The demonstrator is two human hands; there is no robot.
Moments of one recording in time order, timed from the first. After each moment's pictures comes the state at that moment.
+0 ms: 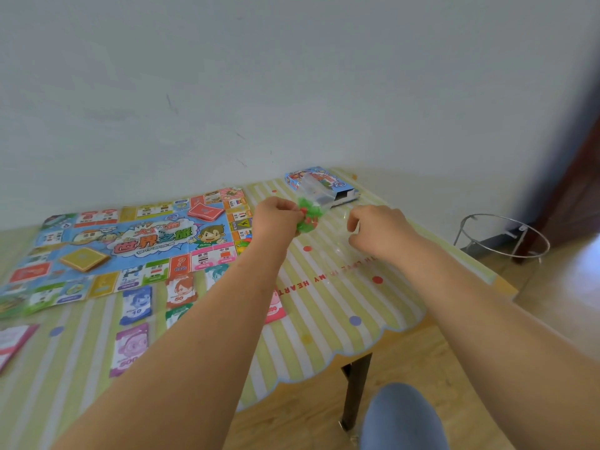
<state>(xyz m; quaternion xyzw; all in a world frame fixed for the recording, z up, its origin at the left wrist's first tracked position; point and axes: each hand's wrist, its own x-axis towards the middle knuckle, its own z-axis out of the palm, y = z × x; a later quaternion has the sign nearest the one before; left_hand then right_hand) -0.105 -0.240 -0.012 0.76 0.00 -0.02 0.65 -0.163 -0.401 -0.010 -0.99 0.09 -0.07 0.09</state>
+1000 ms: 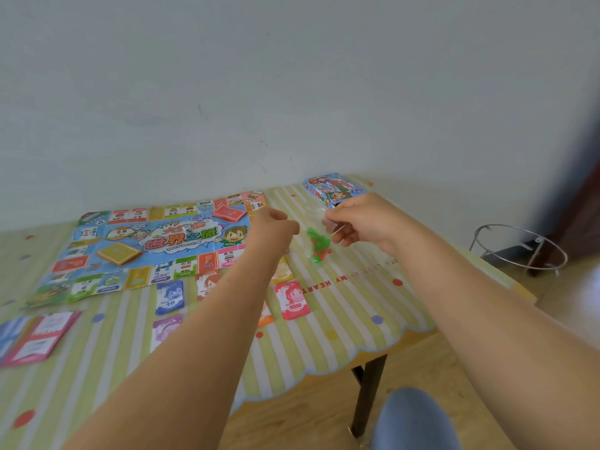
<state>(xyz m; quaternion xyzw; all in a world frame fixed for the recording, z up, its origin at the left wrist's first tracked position) -0.125 -0.187 -0.005 0.80 0.00 -0.02 0.60 -0.164 -0.348 0.021 -0.81 0.06 -0.01 0.58</state>
